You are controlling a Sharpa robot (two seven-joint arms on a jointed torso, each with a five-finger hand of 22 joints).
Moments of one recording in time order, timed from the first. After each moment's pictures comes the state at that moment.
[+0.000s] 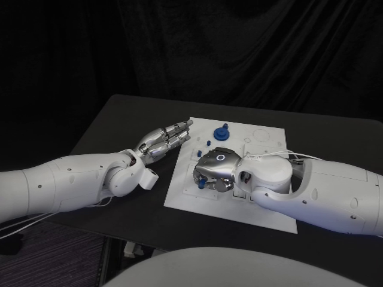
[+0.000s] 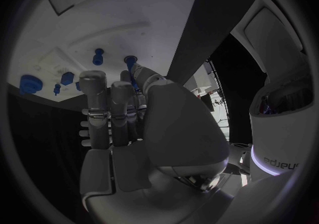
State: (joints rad) left arm 1.03 -0.85 -0.21 1.35 -0.18 0.06 0.68; left_hand 1.50 0.29 -0.17 0.26 0.53 0.24 0.03 0.05 0.03 0.04 0.08 0.08 0.02 0.00 0.09 0.00 0.00 0.15 0.01 0.18 0.01 0.03; right arm 1.19 -0.51 -0.25 1.56 -1.87 -0.13 -0.06; right_hand 1.55 -0.10 0.35 0.12 0.20 1.03 0.12 0.24 0.23 1.06 0.06 0.37 0.20 1.36 -0.02 1.01 0.90 0.14 1.39 0.08 0.70 1.31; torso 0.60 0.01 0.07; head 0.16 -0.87
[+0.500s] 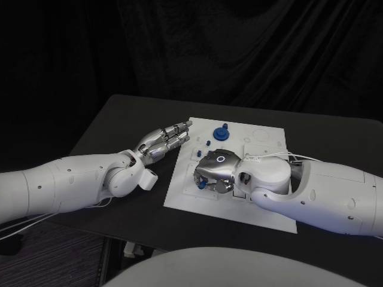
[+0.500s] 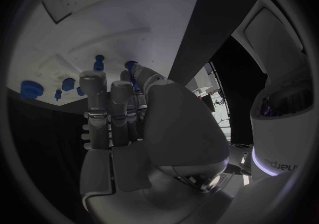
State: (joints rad) left arm 1.03 -0.85 -0.21 1.35 -0.18 0.06 0.68; left_hand 1.50 0.29 -0.17 0.26 0.53 0.24 0.04 0.05 0.03 0.04 0.08 0.08 0.02 0.00 0.09 0.00 0.00 0.15 0.01 0.18 0.01 0.03; right arm 1.17 -0.51 -0.24 1.55 -1.87 -0.12 -0.06; right_hand 1.54 -0.10 0.35 0.12 0.20 1.02 0.12 0.24 0.28 1.06 0.06 0.37 0.20 1.35 -0.02 1.00 0.89 0.14 1.39 0.08 0.70 1.31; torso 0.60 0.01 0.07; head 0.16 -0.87
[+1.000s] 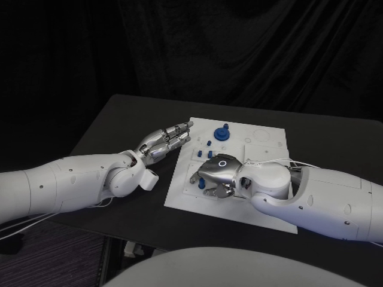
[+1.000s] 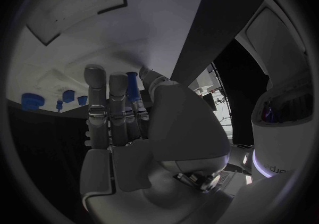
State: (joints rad) left arm 1.03 -0.85 -0.21 1.34 -0.18 0.06 0.68; left_hand 1.50 0.29 -0.16 0.26 0.53 0.24 0.04 0.05 0.03 0.04 0.08 0.08 0.02 0.00 0.09 0.00 0.00 0.15 0.01 0.18 0.01 0.03; right arm 1.13 -0.51 -0.24 1.52 -1.88 -0.14 -0.06; right_hand 1.46 -0.14 0.31 0.17 0.07 0.70 0.06 0.07 0.29 0.81 0.12 0.29 0.19 1.27 0.02 0.92 0.81 0.14 1.32 0.11 0.53 1.31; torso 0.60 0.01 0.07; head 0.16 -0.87
